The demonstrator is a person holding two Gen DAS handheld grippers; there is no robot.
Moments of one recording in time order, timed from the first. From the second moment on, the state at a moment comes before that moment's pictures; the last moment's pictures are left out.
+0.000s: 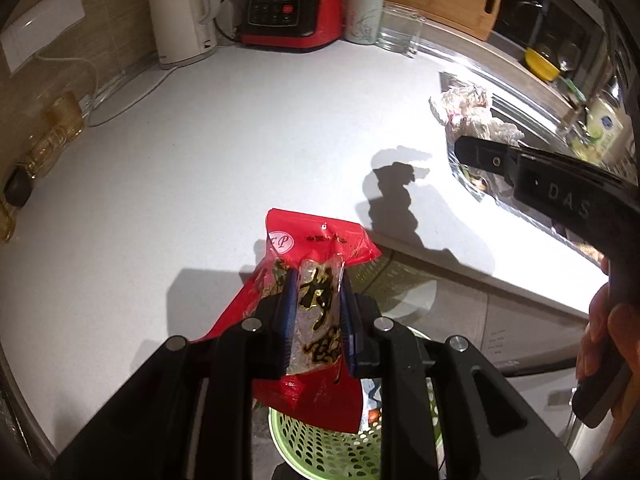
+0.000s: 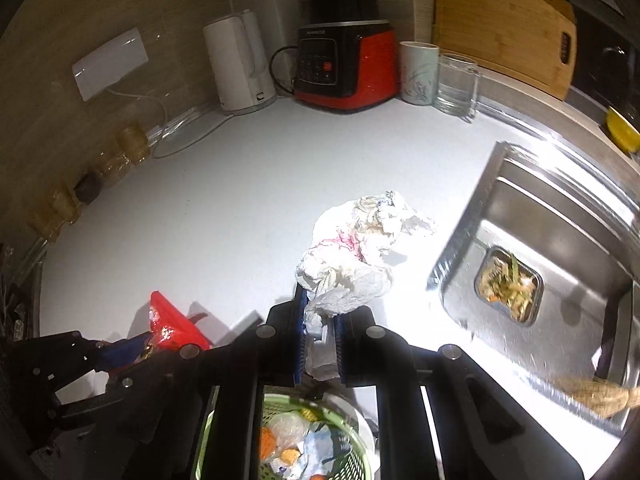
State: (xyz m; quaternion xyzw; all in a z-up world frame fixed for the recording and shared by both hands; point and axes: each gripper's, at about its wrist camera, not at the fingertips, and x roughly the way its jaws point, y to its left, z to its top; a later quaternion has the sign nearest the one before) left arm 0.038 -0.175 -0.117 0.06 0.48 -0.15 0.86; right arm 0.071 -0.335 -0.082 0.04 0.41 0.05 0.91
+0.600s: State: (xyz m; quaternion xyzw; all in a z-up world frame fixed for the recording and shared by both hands) left arm -0.071 -0.221 -0.177 0.17 0.52 -0.34 0.77; right arm -0.132 -0.332 -0.116 0.15 0.44 -0.09 0.88
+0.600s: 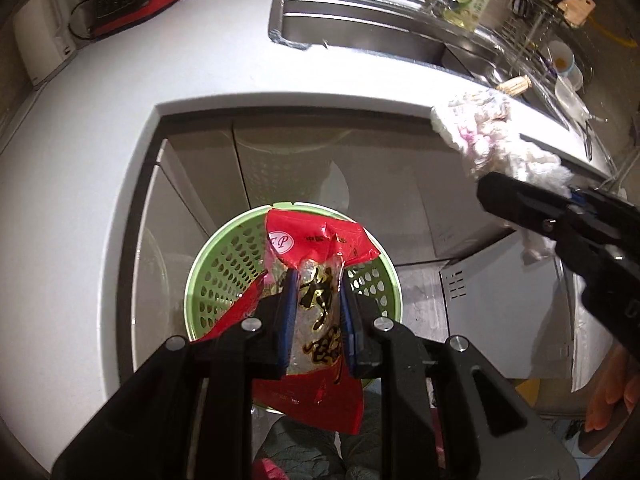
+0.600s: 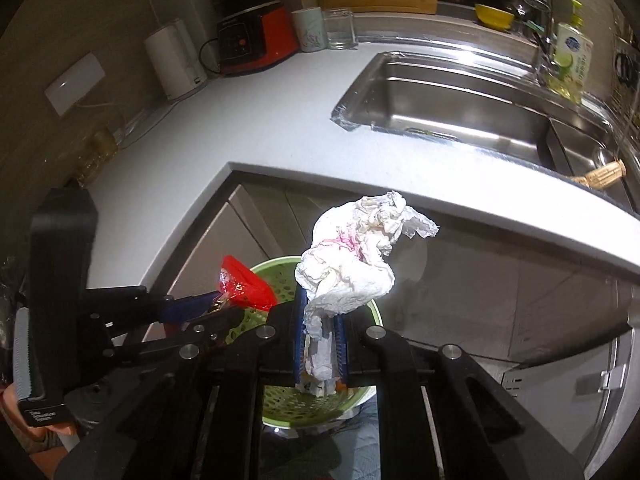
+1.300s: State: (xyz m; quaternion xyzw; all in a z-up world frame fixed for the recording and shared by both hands) left arm -0.066 -0.235 -0.235 0.20 0.55 -0.35 0.73; right arm -0.150 -0.331 -0.128 0.16 0.45 -0.09 0.87
